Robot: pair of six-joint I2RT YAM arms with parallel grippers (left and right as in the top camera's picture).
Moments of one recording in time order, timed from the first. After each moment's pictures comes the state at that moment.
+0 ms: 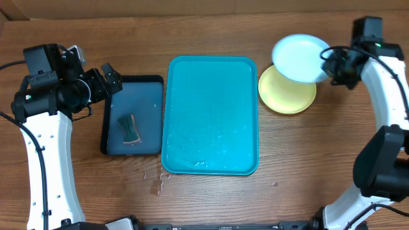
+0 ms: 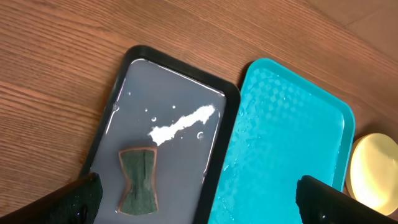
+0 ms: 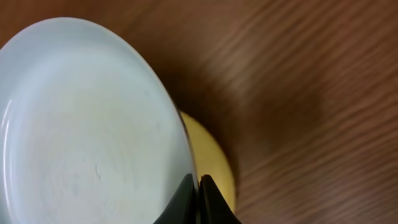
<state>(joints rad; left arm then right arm) 0.27 1.45 1.43 -0.97 0.29 -0.24 -0.18 1.90 1.59 -0.90 -0.06 0.57</state>
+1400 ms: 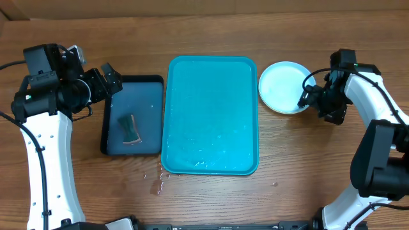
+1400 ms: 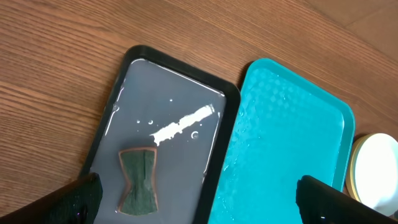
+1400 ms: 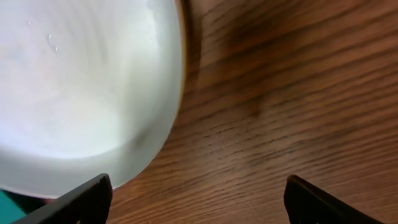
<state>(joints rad) 0.27 1.45 1.43 -0.97 0.29 -0.24 -0.13 1.90 1.35 -0.99 -0.11 0.31</state>
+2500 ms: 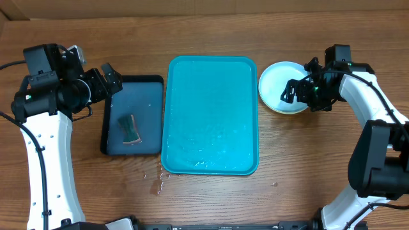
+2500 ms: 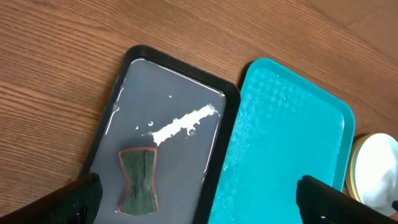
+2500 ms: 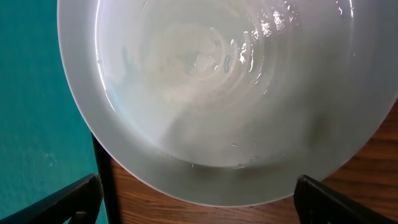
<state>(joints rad) 0.27 1.45 1.43 -0.97 0.29 -0.24 -0.09 1.90 1.35 -0.85 -0.34 0.04</state>
